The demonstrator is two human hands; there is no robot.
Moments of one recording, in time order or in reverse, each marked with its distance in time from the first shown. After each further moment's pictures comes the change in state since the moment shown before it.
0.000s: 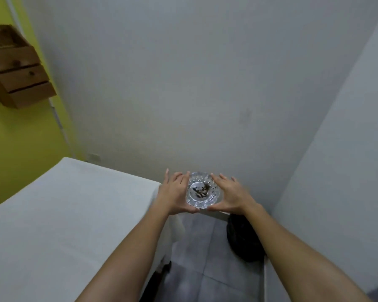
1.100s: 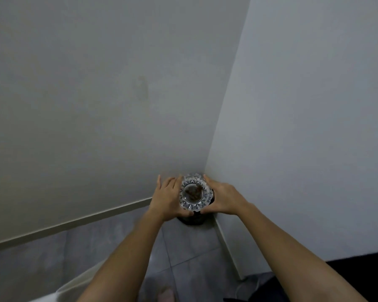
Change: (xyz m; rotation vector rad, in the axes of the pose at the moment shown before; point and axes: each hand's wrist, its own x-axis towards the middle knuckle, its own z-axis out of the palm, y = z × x) left_hand 0.249 0.095 0.149 -0.218 -0.298 0.574; right_hand 0.008 0.194 0.035 0.248 0.012 0.758
